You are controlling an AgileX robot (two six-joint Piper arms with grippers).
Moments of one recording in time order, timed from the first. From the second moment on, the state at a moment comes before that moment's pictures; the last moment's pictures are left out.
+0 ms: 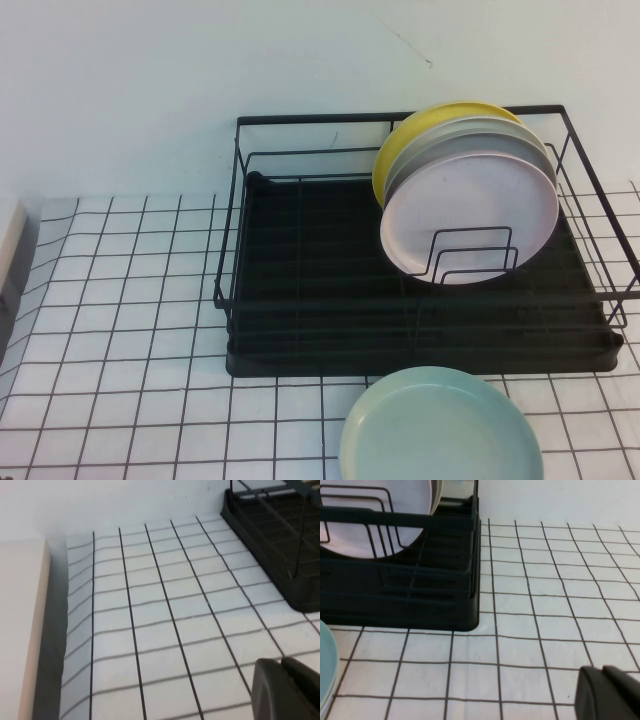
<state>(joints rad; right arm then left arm) -0.01 -0.01 0.02 0.00 0.41 -0.08 -0.16 0.00 0.02 0.06 0.35 -0.07</state>
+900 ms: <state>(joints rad) -0.01 -0.01 0.02 0.00 0.41 -0.08 -0.16 0.00 0.02 0.21 -0.72 -0.16</state>
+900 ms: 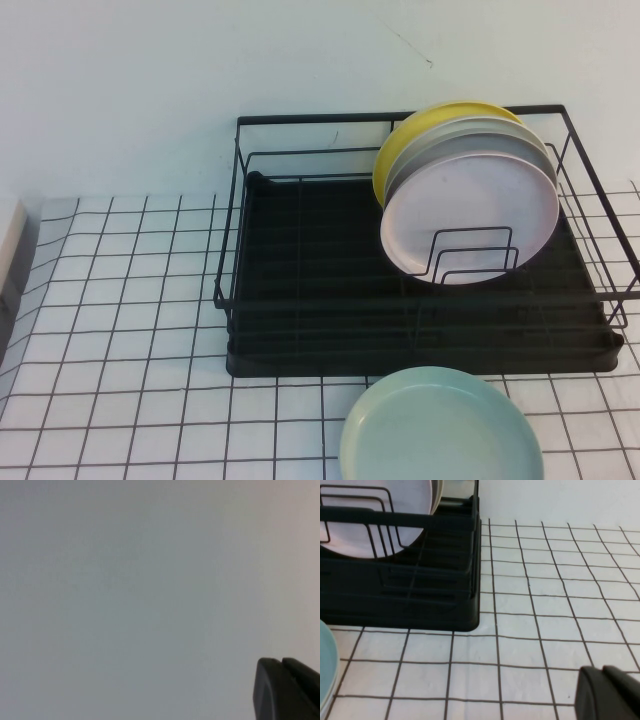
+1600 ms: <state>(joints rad) -0.01 -0.01 0.02 0.00 0.41 -0.08 -0.16 0.62 -0.77 -0.30 0.59 0.20</state>
